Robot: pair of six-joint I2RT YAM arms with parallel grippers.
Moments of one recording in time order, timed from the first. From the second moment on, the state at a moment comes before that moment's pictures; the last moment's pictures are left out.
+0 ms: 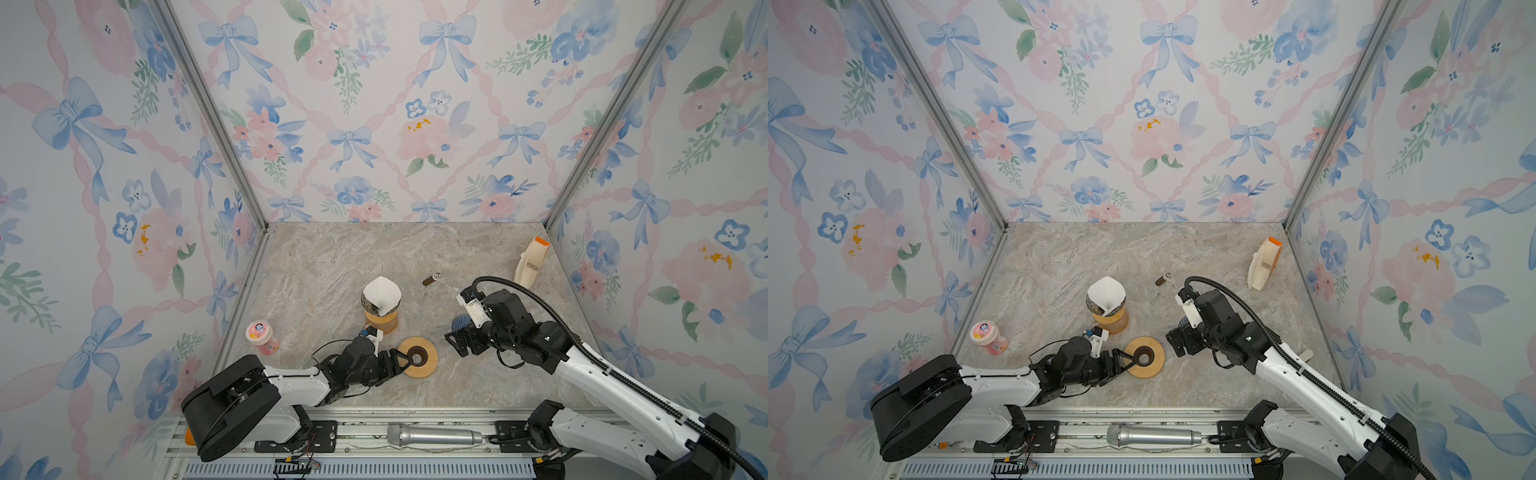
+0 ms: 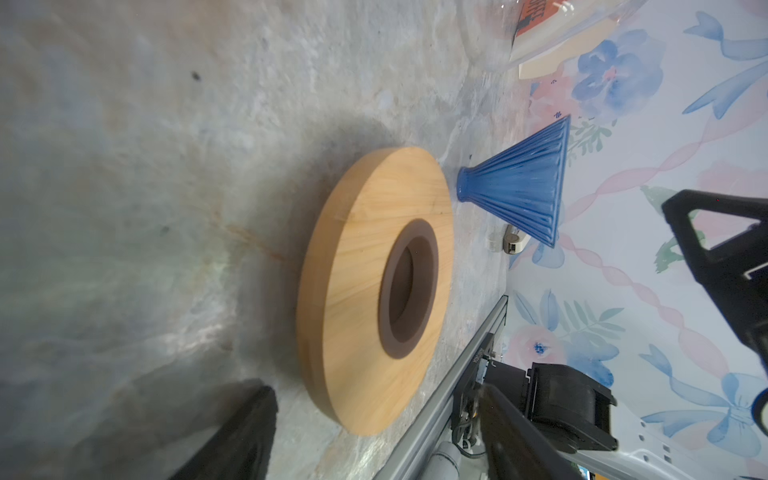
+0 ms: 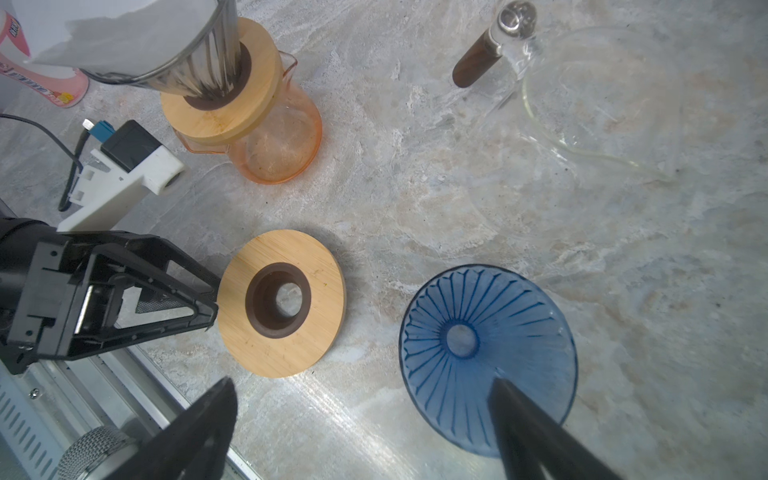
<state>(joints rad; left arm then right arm) -0.86 1.35 0.22 0.56 0.28 -1.23 0.67 0.99 0.80 -0.65 -0.07 0.17</state>
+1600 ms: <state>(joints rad) -0.88 1.48 0.21 0.76 0.31 -1.31 0.65 0.98 0.80 -0.65 -0.10 0.17</state>
